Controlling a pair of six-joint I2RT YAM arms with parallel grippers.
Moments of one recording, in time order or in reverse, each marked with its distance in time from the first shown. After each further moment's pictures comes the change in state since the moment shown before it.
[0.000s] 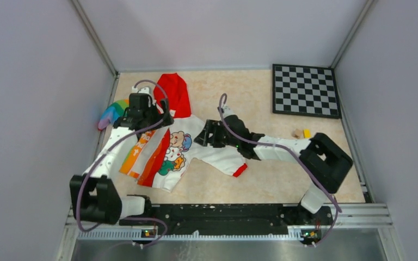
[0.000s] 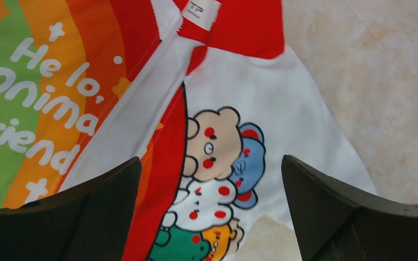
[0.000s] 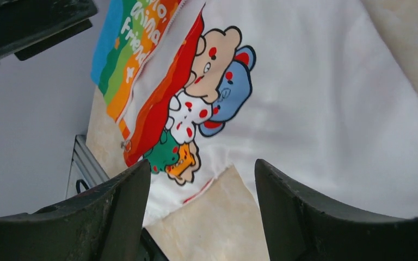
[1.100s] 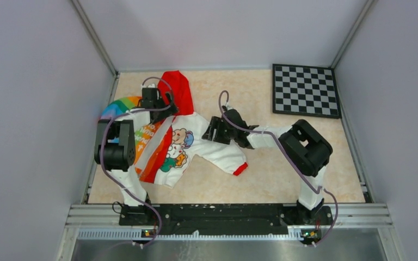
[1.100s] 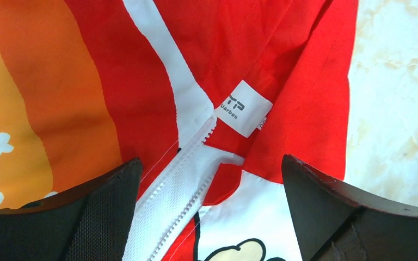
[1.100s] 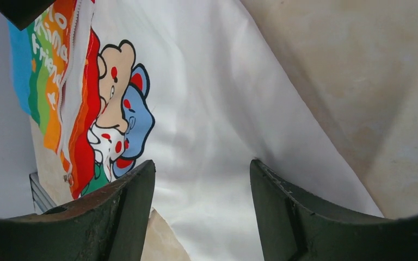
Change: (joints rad) left arm 0.066 0.641 0.136 0.440 0.020 -0.125; right arm -0.105 0.309 0.167 -0.074 -0.045 0.008
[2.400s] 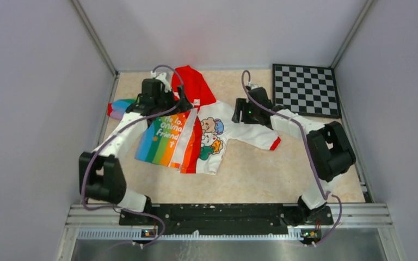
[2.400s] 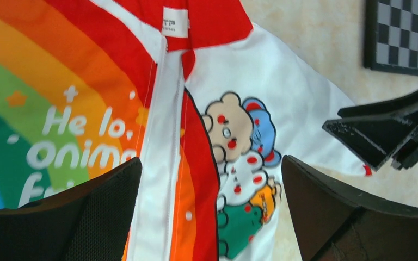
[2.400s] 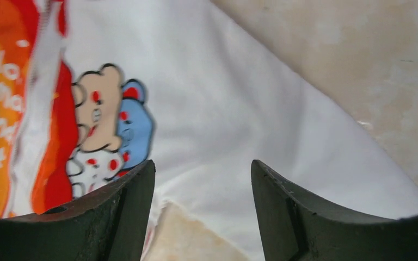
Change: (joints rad) left arm -0.157 -0.254 0.103 -0.246 0.169 0.079; right arm -0.298 -0.111 0.102 -0.349 0.058 -0.393
